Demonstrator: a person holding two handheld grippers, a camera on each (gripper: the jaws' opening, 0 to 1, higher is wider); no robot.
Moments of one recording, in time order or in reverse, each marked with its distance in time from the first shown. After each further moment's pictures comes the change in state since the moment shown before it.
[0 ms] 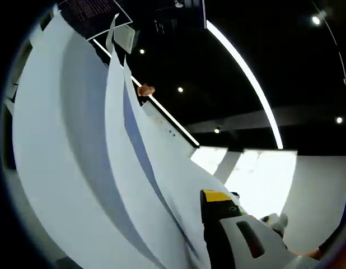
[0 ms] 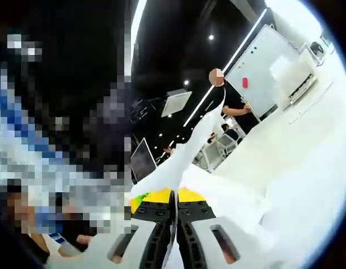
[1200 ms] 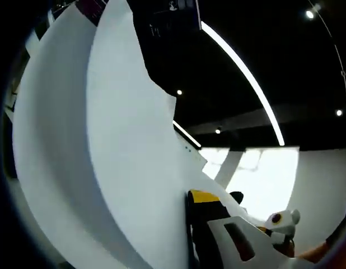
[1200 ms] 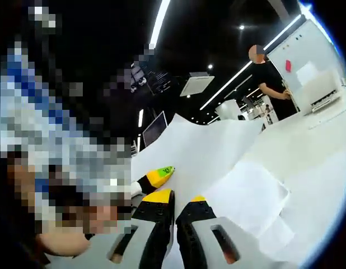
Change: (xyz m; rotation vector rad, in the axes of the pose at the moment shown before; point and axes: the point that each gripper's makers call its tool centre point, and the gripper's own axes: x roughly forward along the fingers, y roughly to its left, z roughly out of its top) left arm -0.002 0.003 0.004 0.057 -0.017 0.007; right arm 0.003 0.025 -0.038 -0.163 0.158 0.111
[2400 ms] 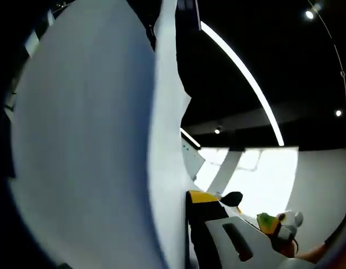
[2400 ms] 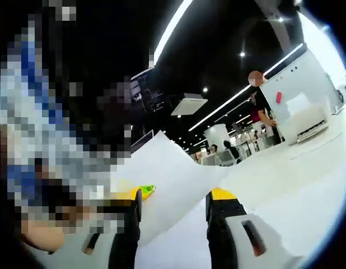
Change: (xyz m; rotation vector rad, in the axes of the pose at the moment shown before) left arm -0.001 -0.001 0.000 -0.008 0.001 -0.004; right arm -0.032 -0.021 0.036 -0.140 -0.151 -0.130
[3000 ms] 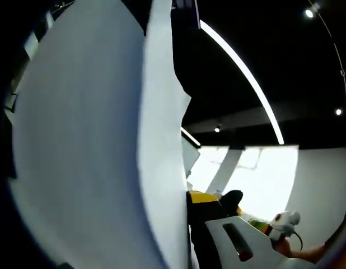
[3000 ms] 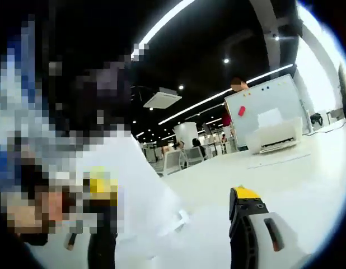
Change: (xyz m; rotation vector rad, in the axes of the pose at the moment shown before) left arm 0.001 0.000 -0.002 0.005 0.014 0.000; right arm -0.041 -0.079 0.008 -0.177 0.099 -0.265
